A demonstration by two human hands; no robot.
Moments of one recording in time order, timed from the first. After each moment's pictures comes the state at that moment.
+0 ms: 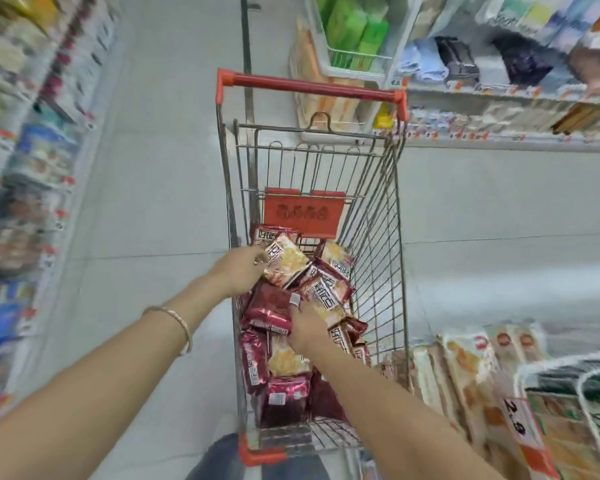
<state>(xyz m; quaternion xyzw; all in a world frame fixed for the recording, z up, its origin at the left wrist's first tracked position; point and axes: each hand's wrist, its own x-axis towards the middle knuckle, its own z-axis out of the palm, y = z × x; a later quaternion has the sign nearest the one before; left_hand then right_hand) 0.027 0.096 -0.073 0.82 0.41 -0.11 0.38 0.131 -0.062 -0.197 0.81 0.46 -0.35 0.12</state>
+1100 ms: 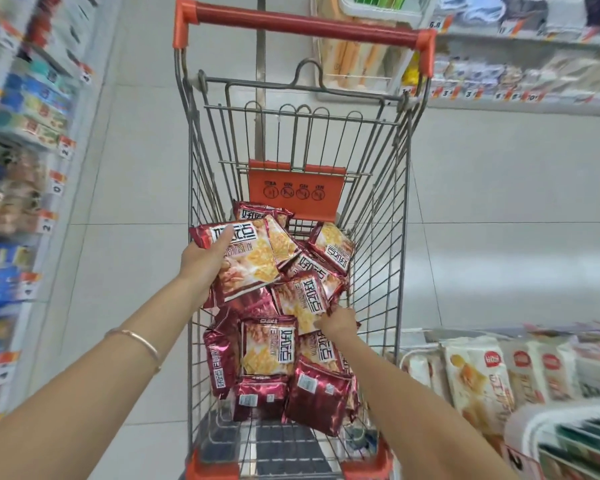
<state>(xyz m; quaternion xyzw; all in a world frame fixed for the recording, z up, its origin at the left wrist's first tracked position) 0.071 0.083 -0.123 0.41 0.67 0.17 0.60 0.243 -0.099 -0.267 0.87 0.17 -0.47 -0.03</state>
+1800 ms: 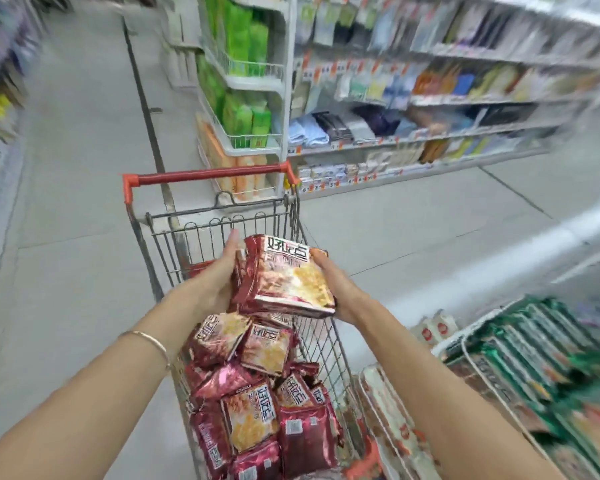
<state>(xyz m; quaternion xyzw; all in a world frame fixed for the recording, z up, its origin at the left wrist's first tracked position) 0.112 0.059 0.066 0.49 0.41 -0.06 0.77 0.257 -0.099 0.031 0.66 0.07 -0.49 -0.57</state>
